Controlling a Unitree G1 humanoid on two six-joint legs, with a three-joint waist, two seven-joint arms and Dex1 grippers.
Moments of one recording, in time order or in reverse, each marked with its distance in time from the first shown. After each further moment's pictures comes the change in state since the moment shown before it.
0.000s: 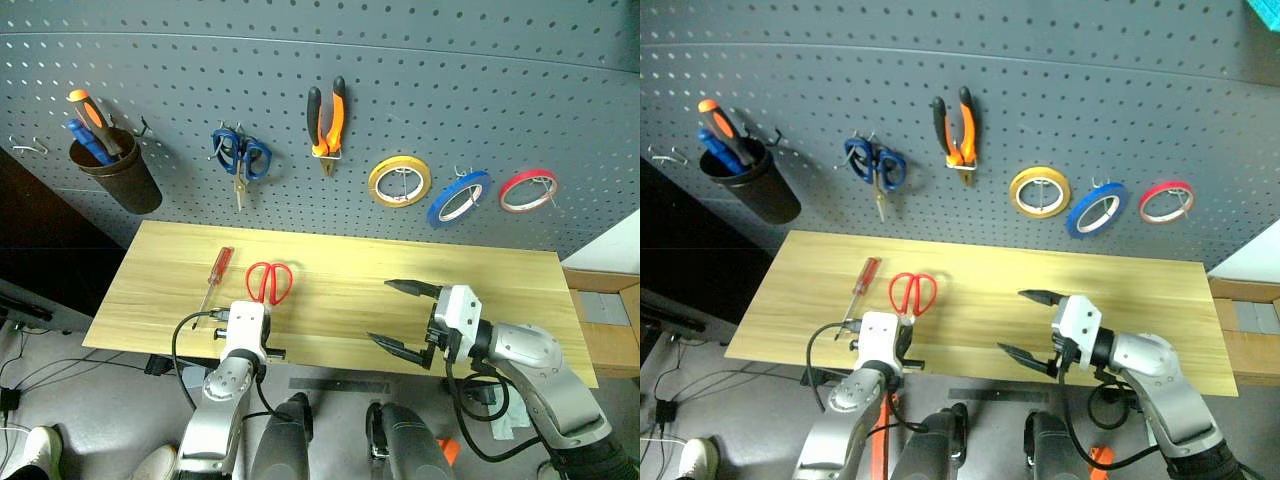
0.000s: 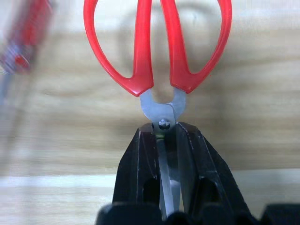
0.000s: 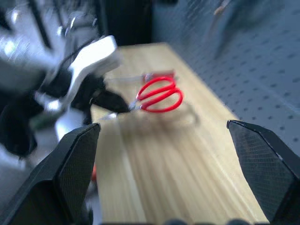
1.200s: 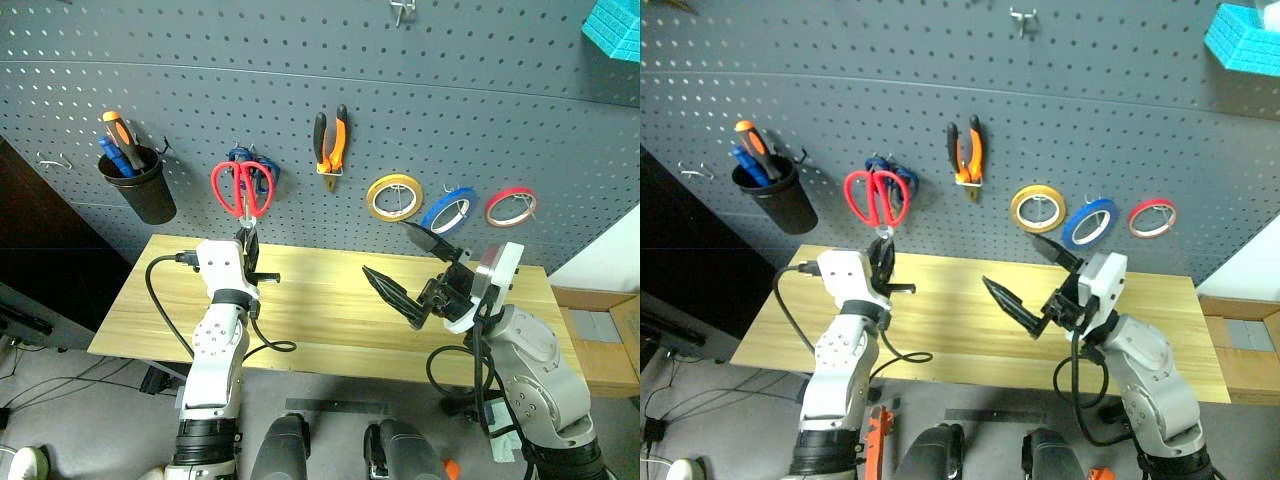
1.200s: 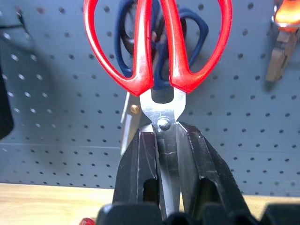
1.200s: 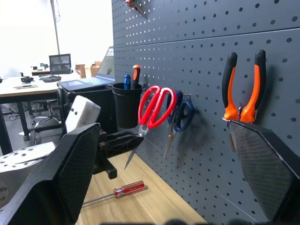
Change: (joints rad) left arm -0.325 -0.004 0.099 0.097 -0.085 -0.216 -0.007; right arm -0.061 0.162 -0.056 -0.112 0.163 0.043 -0.172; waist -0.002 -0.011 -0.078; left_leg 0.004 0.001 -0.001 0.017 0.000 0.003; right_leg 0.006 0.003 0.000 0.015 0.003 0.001
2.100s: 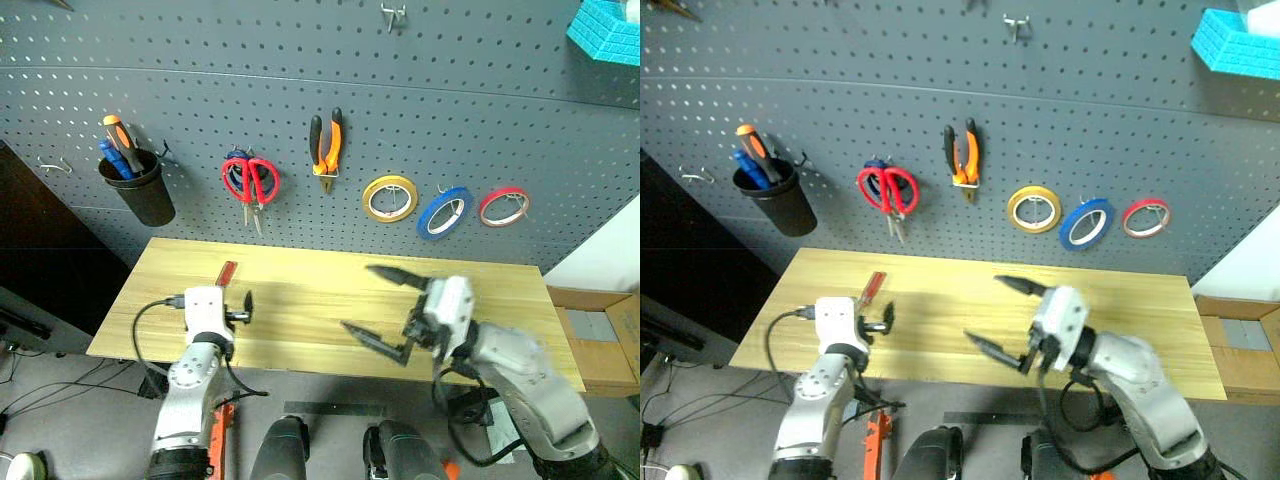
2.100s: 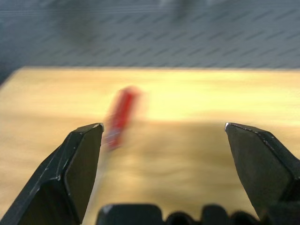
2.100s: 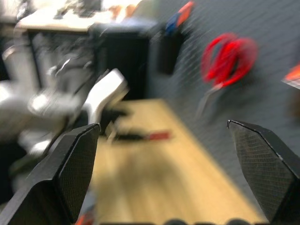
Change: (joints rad) left arm 0.126 0.128 0.131 0.167 -0.019 0.161 0.003; right arm -0.003 -0.118 0.236 0.026 -0.214 0.025 0.067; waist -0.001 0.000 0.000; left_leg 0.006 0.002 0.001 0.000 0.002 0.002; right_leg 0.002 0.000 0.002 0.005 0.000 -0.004
